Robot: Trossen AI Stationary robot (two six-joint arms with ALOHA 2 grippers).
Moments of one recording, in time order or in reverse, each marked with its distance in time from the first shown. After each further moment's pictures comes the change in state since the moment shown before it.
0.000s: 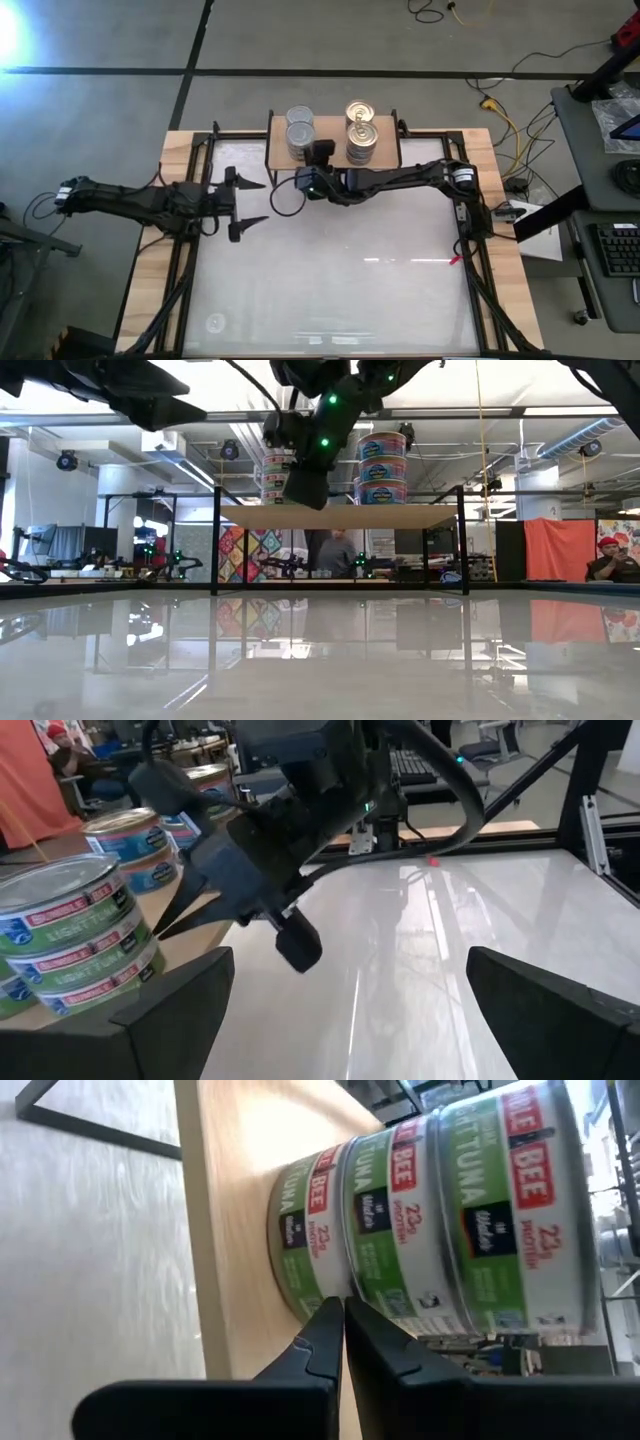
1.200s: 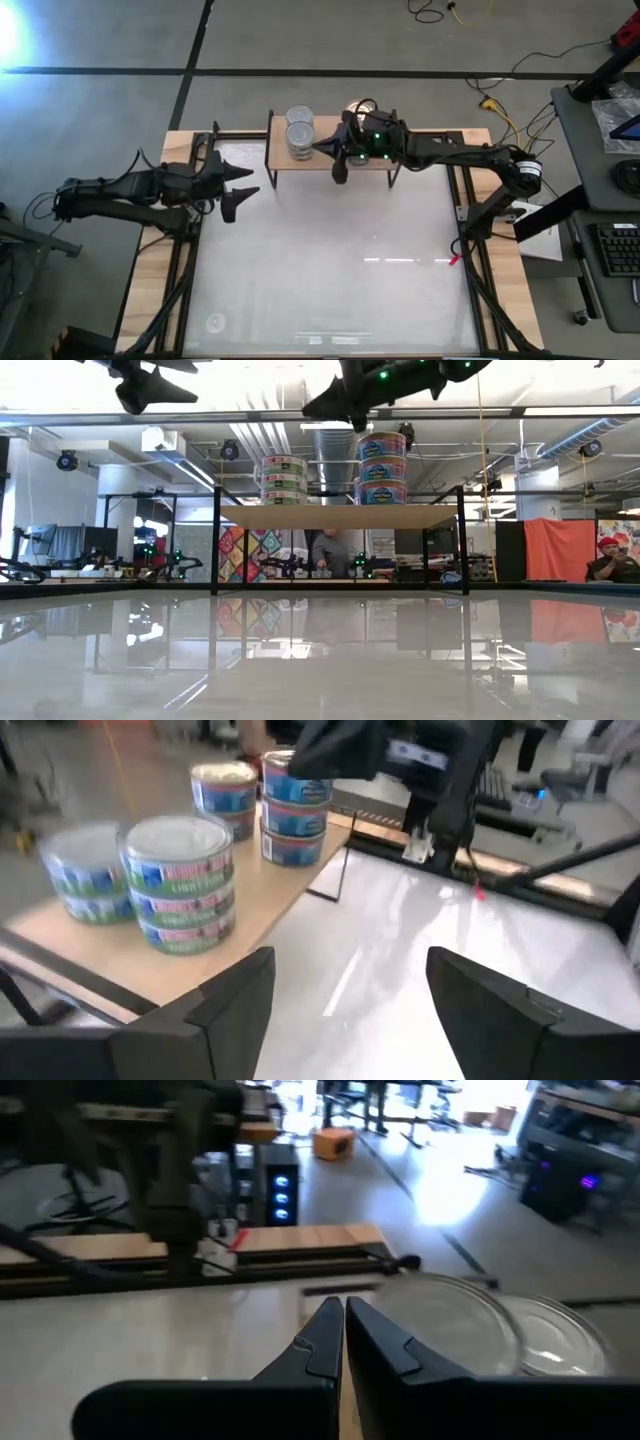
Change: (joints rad) left arm 0.094 0.034 0.296 -0.375 -0.073 -0.306; right arm -0.241 -0.470 -0.371 0.392 -1.009 0.490
